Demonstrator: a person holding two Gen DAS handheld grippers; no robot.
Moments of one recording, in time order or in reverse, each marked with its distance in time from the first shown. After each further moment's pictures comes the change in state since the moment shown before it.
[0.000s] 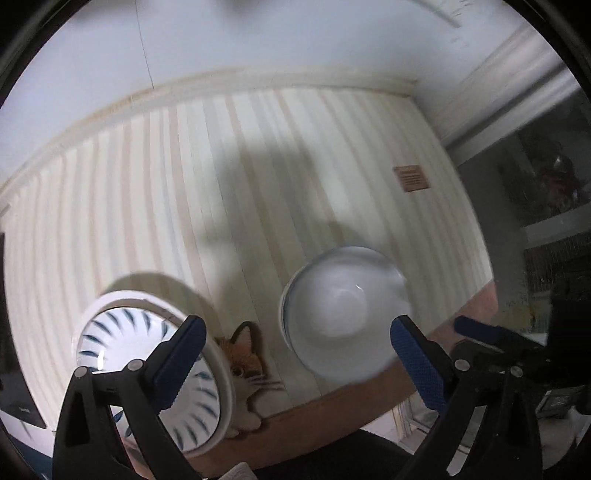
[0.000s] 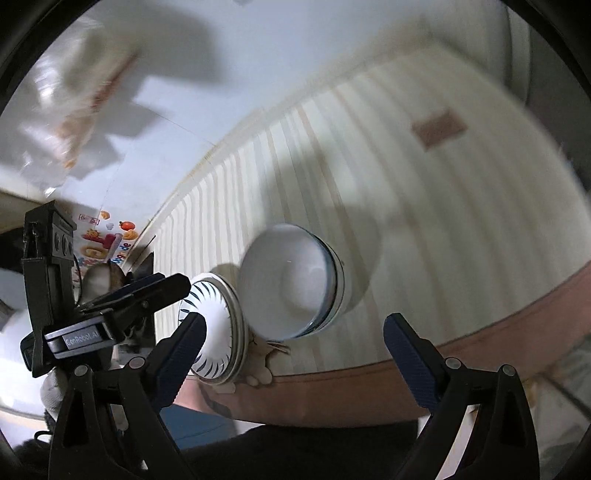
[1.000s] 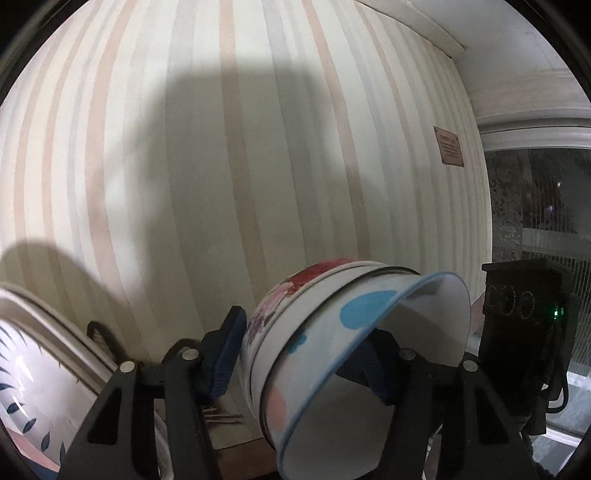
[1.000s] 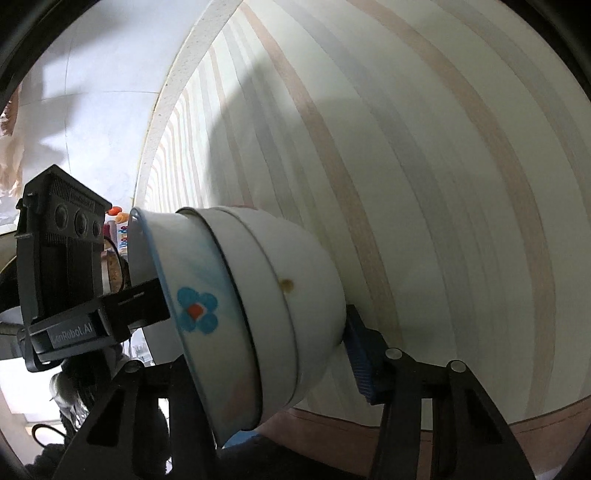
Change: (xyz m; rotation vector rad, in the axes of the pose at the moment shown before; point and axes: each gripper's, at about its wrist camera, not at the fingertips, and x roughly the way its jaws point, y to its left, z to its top) left arm 0.105 0.024 0.016 -0.151 0.251 -0.193; right arm 0.169 -0.064 0.025 0.133 0.279 0.150
